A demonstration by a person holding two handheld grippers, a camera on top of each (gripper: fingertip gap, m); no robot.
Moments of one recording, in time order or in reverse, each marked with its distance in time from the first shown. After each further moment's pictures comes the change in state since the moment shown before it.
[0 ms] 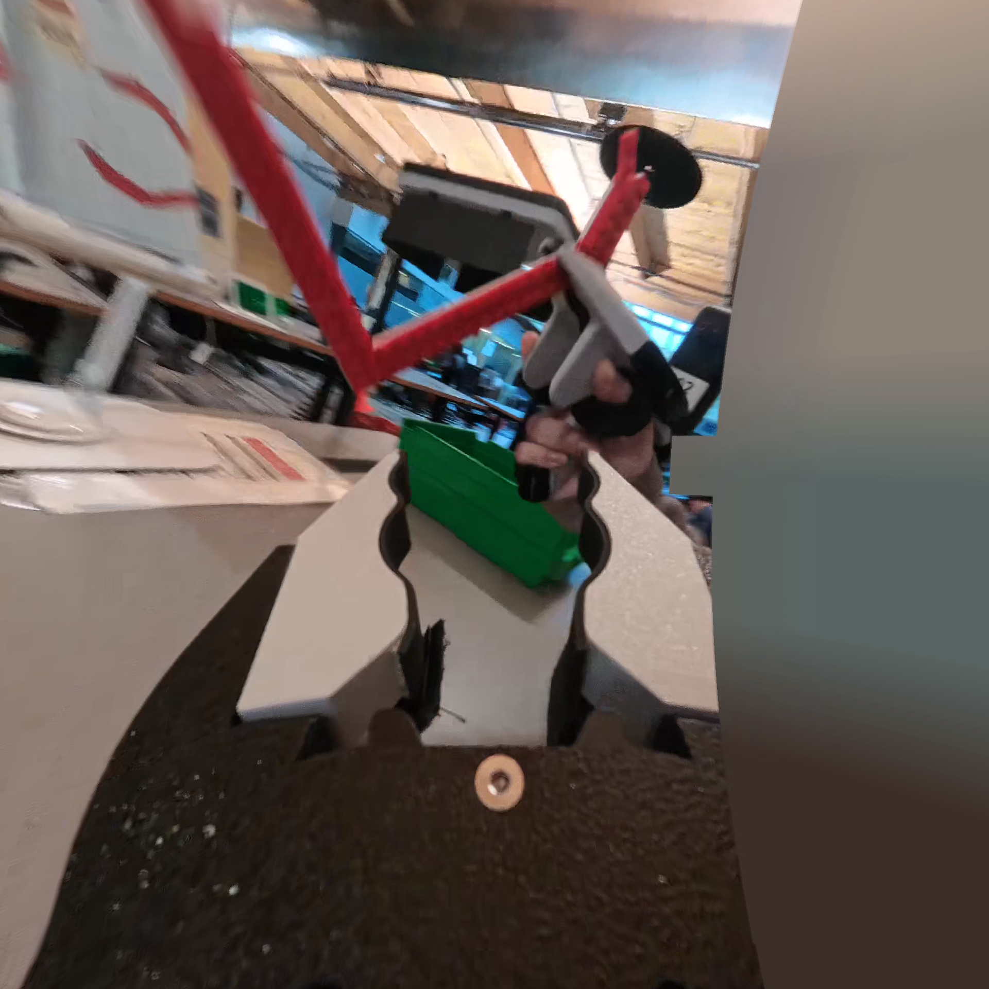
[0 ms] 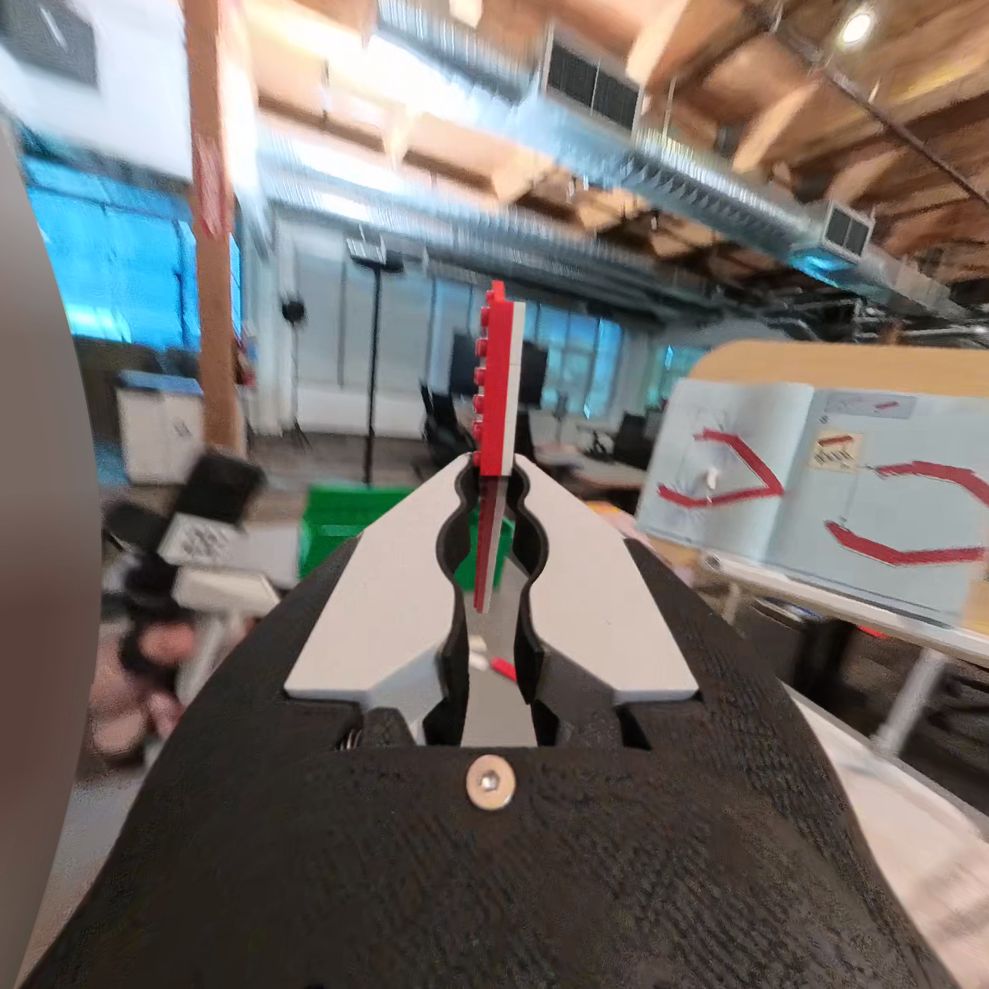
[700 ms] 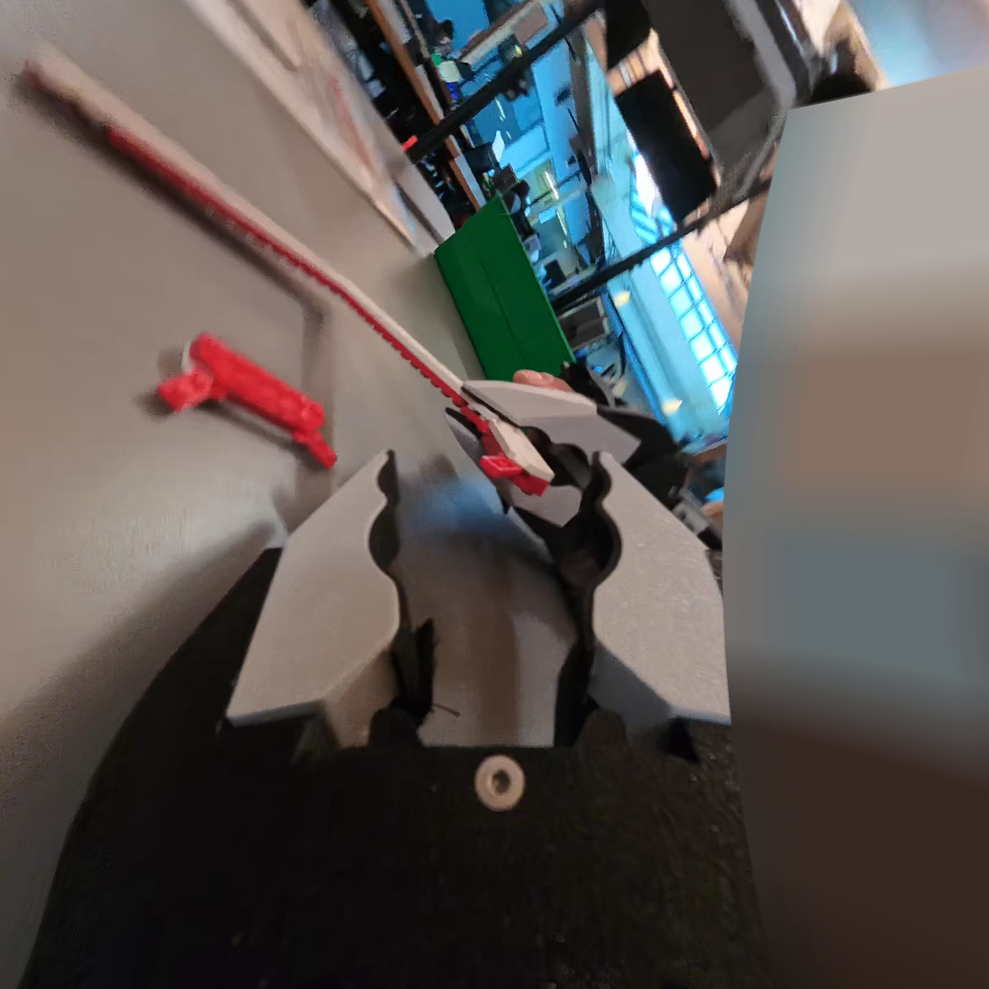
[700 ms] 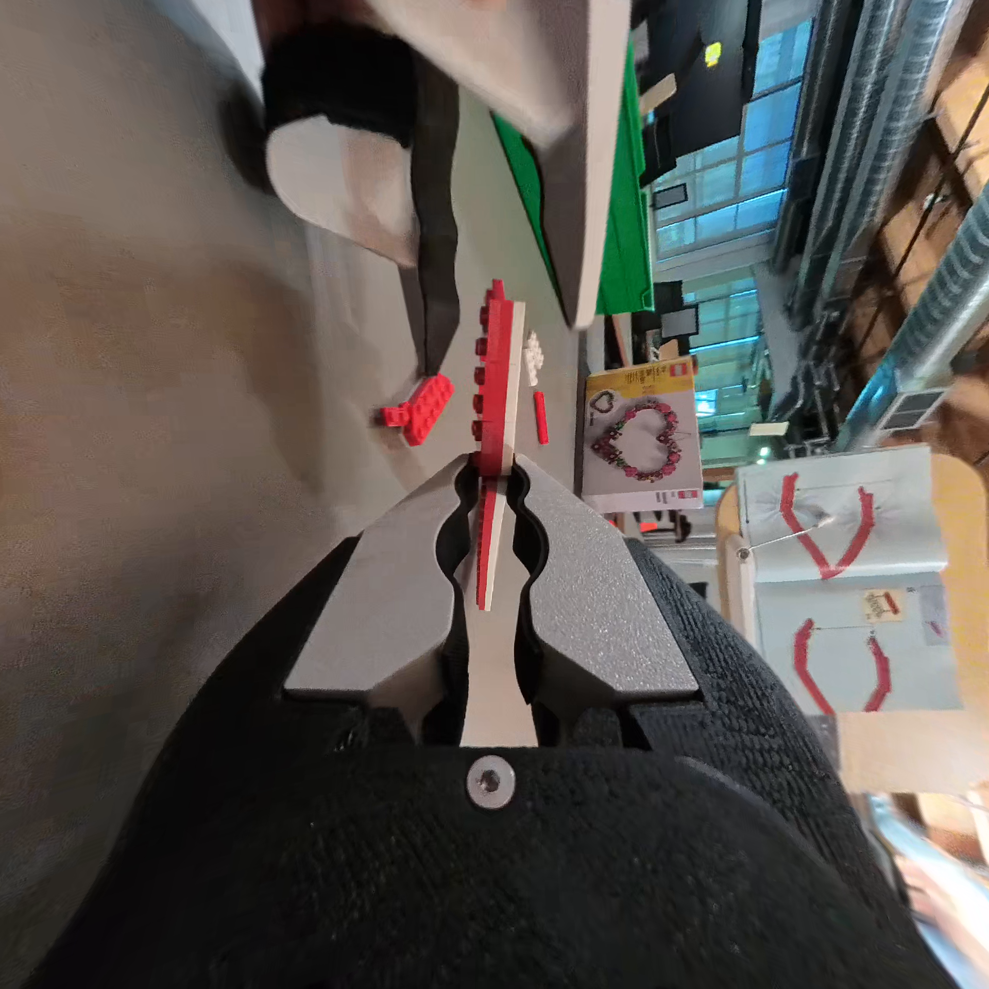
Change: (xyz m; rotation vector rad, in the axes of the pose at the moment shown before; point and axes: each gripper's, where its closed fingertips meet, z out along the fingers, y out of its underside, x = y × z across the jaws) left arm -0.032 0.095 -0.063 -0.270 -0.182 -0.585; right arm -0.102 0.199 -0.033 -0.600 -0.296 -1.071
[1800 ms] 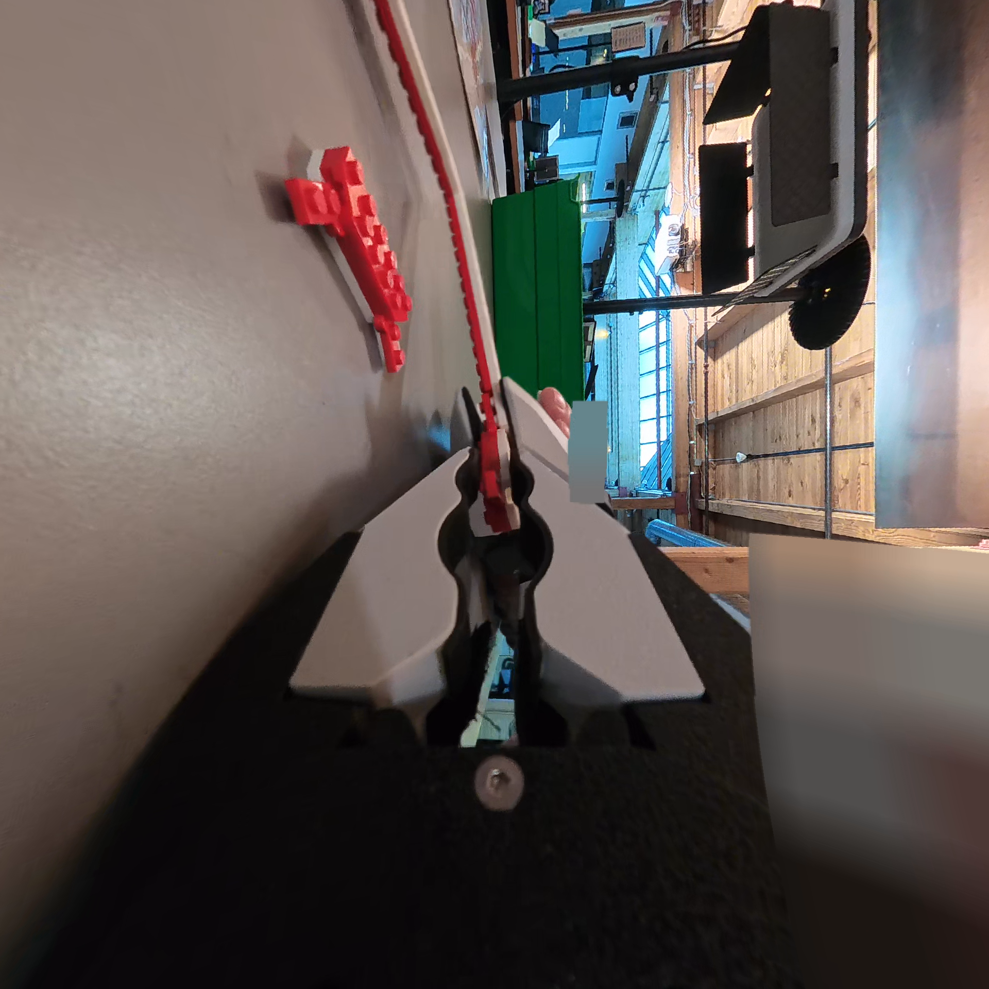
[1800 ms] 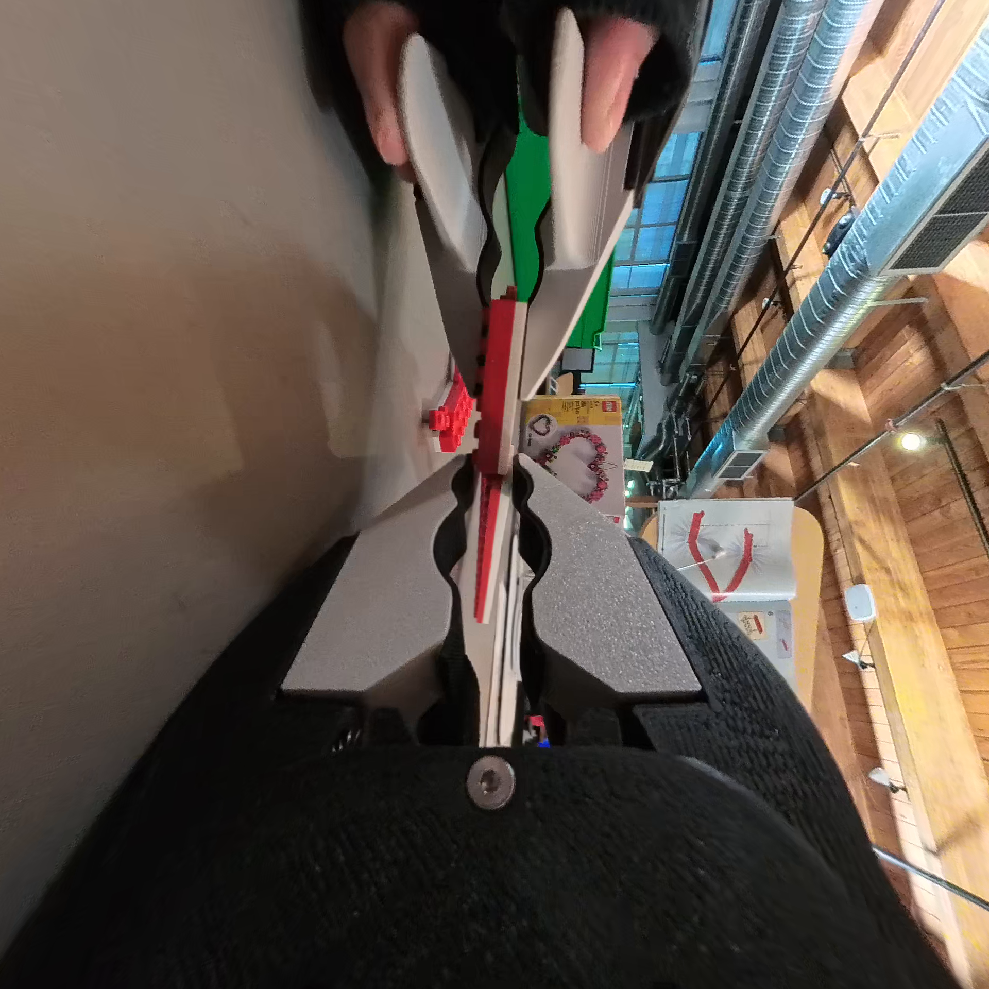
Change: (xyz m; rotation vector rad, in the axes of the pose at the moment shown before) left arm -0.024 0.023 0.004 -0.038 -0.040 -0.443; right arm -0.026 -0.003 0.004 0.018 0.160 -0.225
